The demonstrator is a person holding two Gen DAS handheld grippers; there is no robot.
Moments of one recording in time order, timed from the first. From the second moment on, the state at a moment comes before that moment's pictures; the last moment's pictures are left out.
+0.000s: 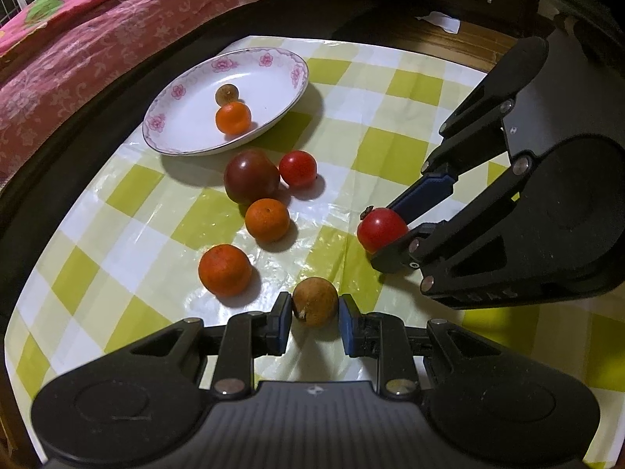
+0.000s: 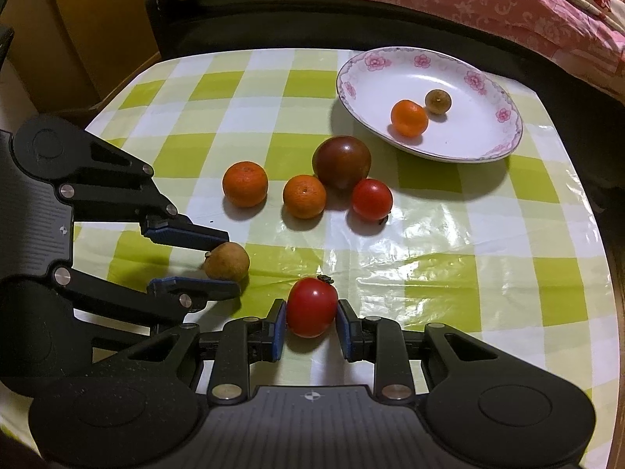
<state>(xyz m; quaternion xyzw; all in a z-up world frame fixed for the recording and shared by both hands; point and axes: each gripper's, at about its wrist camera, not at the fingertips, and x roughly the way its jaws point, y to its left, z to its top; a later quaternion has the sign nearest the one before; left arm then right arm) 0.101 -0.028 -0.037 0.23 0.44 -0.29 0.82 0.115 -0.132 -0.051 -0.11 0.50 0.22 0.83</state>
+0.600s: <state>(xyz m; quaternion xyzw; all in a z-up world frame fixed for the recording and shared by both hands) 0.112 -0.034 -0.027 0.23 0.42 -0.28 0.83 0.117 -0.136 -0.043 -0.11 0.48 0.21 0.84</state>
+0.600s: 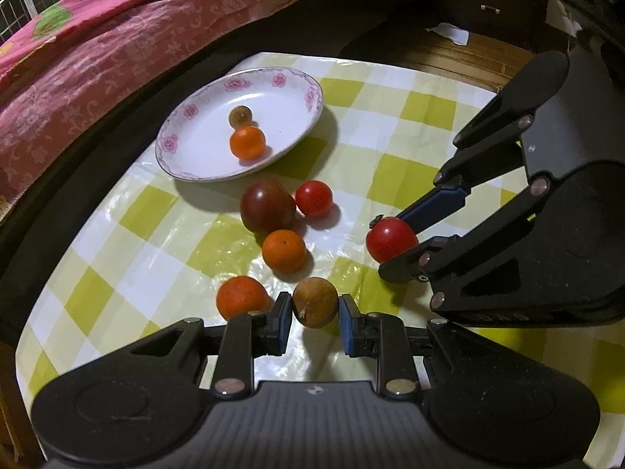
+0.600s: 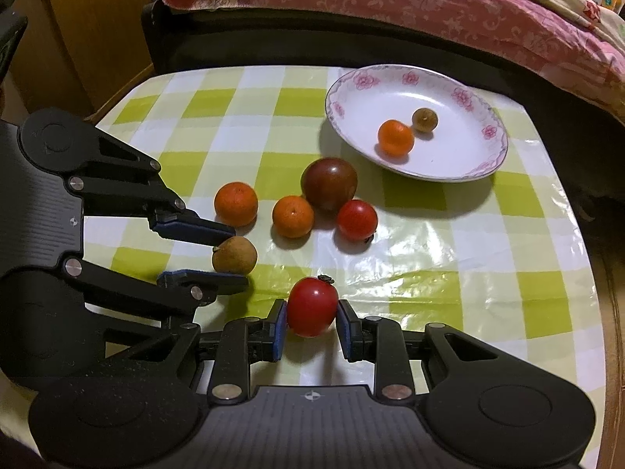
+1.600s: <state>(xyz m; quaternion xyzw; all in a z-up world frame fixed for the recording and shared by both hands) 0.205 -0.053 -0.002 0.19 0.38 -0.21 0.88 0.193 -0.161 -0.007 -0.05 0.42 0.14 0.89</state>
